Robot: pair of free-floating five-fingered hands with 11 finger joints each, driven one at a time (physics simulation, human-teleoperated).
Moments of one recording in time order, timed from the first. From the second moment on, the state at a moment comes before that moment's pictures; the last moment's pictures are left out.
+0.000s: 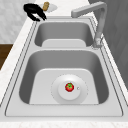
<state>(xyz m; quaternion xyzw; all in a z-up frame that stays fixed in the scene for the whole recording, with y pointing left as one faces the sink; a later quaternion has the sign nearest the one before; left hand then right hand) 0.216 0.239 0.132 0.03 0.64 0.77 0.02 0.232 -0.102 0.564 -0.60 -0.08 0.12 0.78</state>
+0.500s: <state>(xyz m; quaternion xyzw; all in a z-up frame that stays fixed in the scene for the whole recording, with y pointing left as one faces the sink) 0.216 0.239 0.132 0.03 0.64 0.77 0.02 0.302 -0.078 0.564 -0.61 -0.02 0.06 0.79</state>
